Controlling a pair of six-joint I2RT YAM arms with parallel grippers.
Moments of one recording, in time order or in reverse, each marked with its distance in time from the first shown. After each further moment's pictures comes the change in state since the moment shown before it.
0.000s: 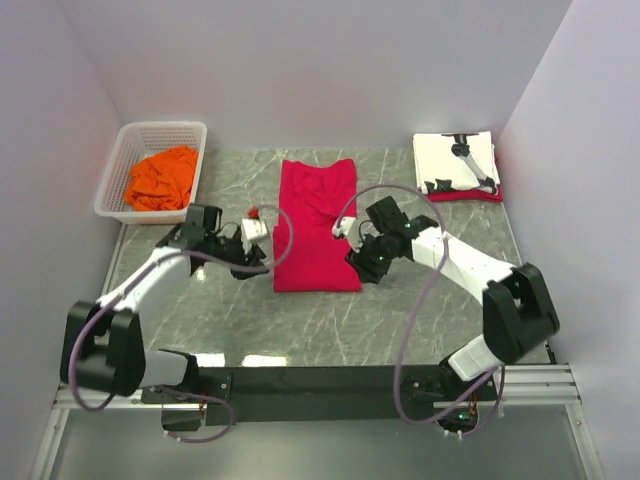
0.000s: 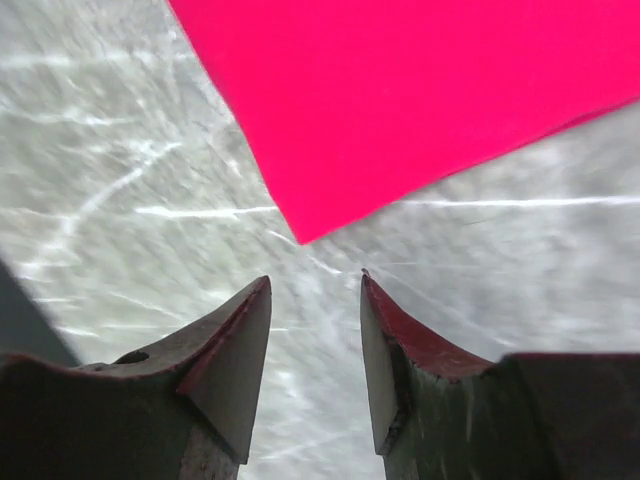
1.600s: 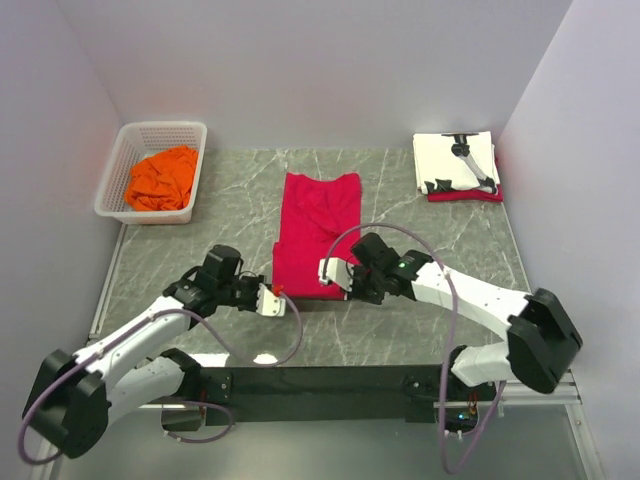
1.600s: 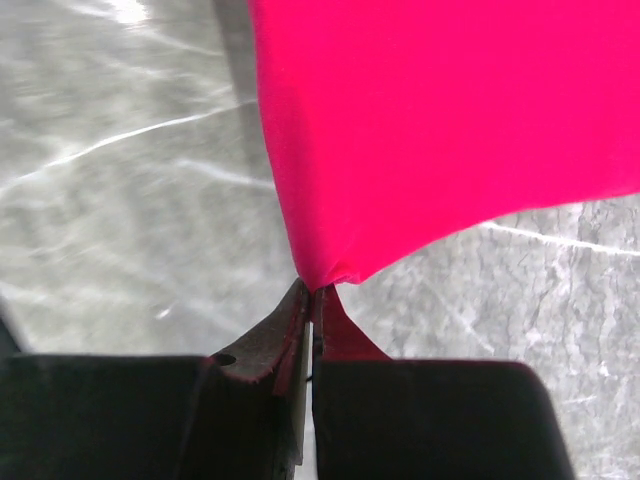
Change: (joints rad) left arm -0.342 -0.364 -0.349 0.145 -0.296 0.440; right arm 0.285 -0.213 -0.233 0.132 0.256 -0.161
